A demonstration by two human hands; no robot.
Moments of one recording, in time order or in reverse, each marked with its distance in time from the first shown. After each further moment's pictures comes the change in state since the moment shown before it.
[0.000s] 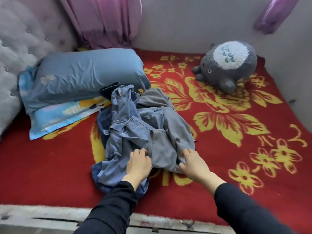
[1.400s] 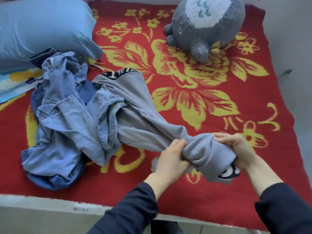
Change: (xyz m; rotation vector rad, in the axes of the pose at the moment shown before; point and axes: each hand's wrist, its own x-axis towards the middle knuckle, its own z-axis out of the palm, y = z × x) left_hand -0.007 0.333 0.209 -0.423 -0.130 0.325; right_hand 0.015 0.371 -0.148 1.509 -0.424 0.341
